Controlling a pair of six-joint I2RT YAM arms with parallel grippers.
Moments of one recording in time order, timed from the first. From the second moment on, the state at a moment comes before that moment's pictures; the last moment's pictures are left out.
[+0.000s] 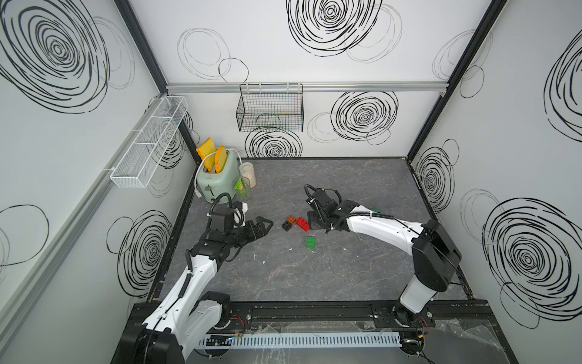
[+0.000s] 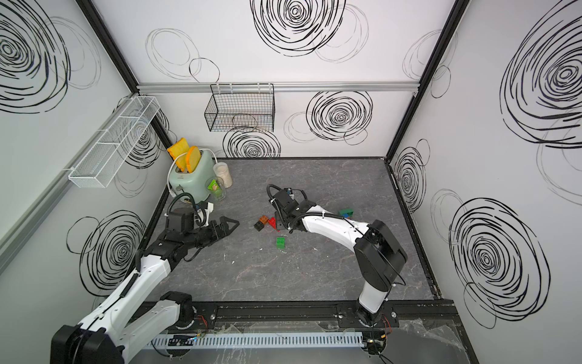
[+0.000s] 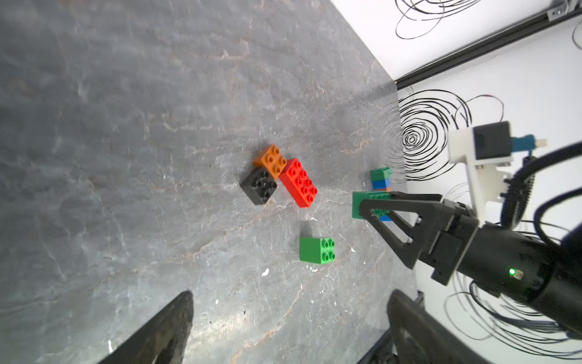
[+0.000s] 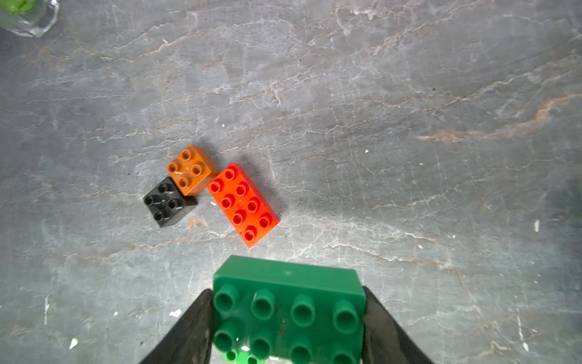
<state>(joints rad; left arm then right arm) -0.09 0.94 0.53 -0.32 0.58 -0.67 0.85 1.70 1.25 -0.61 0.22 0.67</state>
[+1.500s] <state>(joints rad) 0.05 0.98 0.45 -0.18 0.74 -0.74 0.98 1.74 1.17 -0.61 0.19 0.93</state>
